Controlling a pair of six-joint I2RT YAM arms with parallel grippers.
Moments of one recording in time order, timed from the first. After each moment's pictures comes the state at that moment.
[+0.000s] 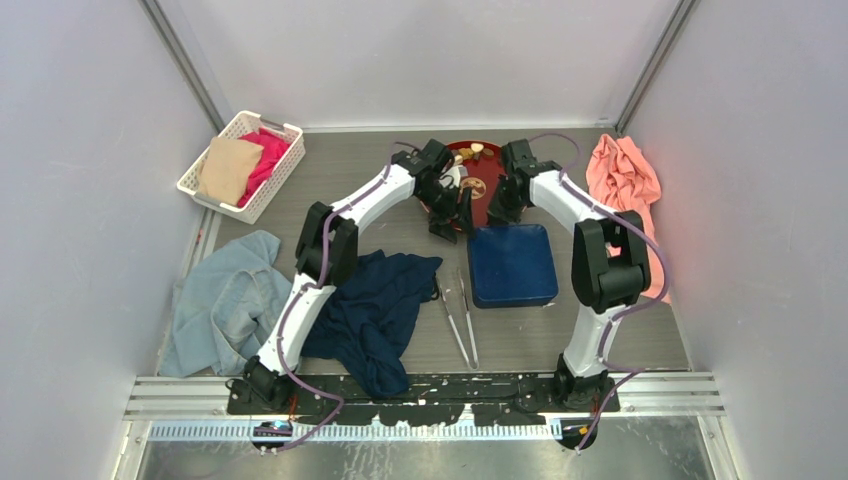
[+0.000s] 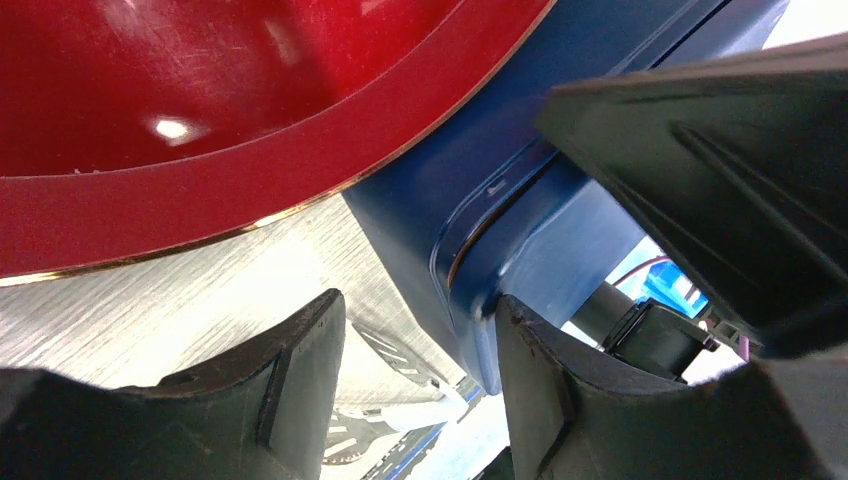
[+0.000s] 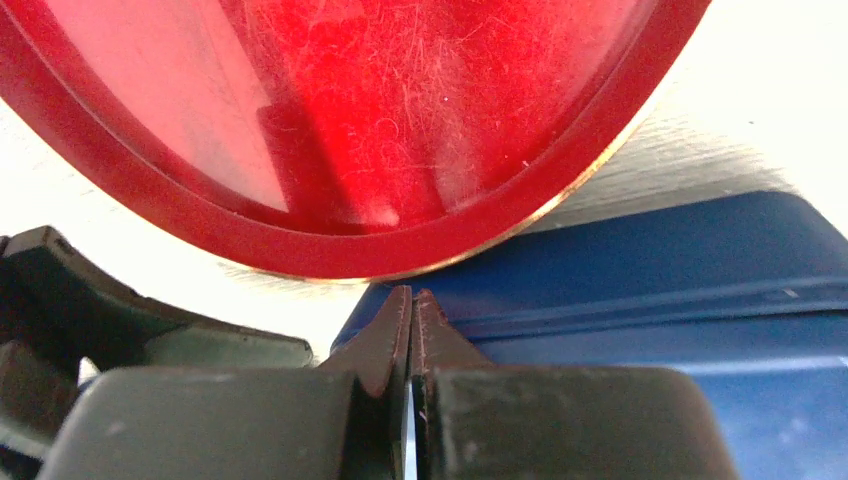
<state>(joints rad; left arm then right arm) -0.63 2.50 2.27 -0.94 0.63 -0.53 0.25 1.87 1.38 -0.63 -0.05 0.66</state>
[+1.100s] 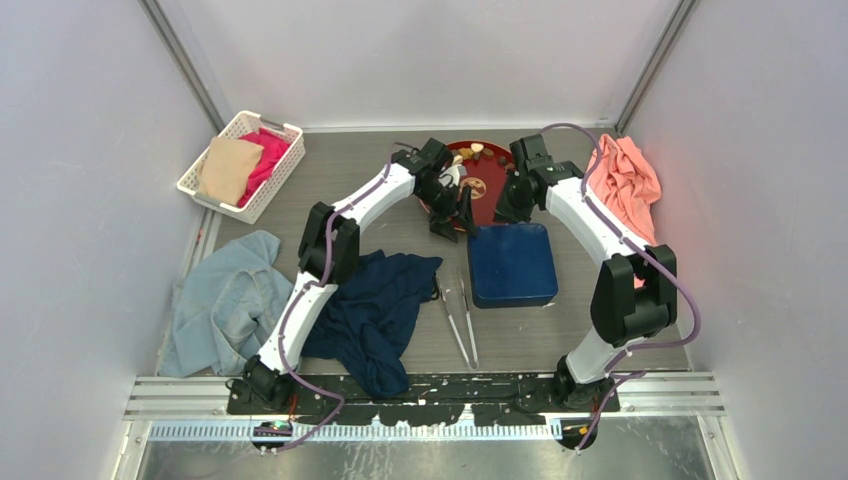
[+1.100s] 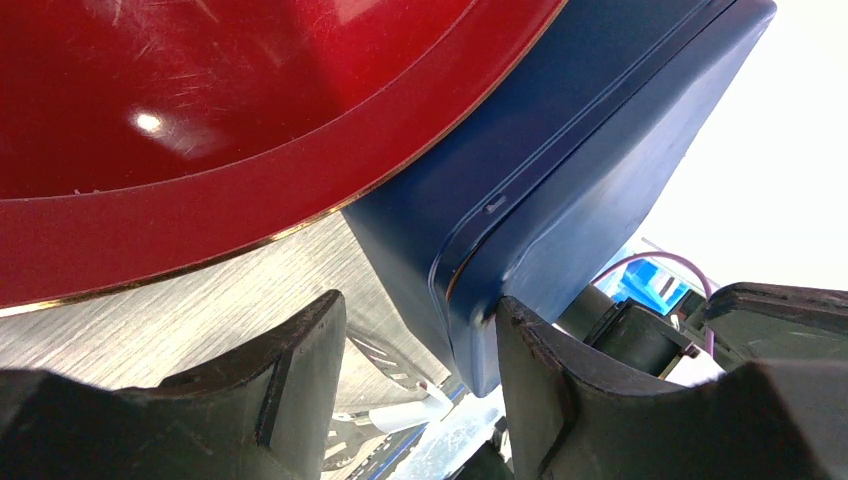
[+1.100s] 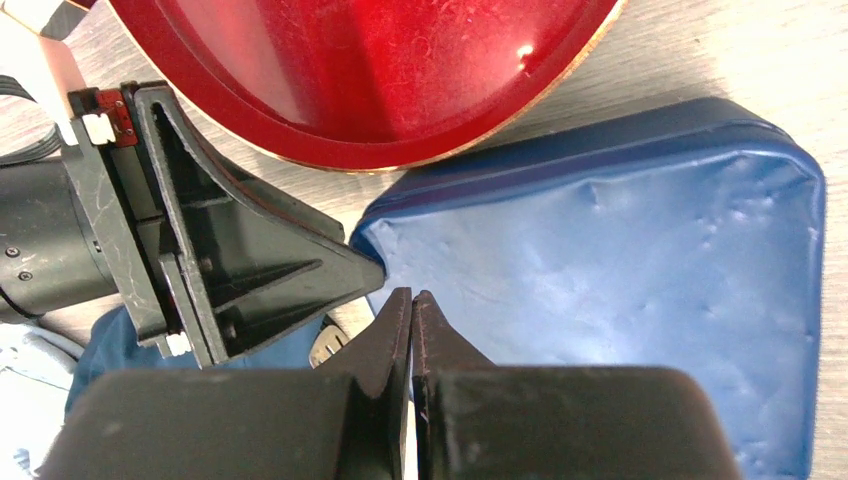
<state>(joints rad) -0.62 2.54 2.33 -0.96 0.67 -0.55 0.27 1.63 1.36 -0.77 -0.04 0.63</state>
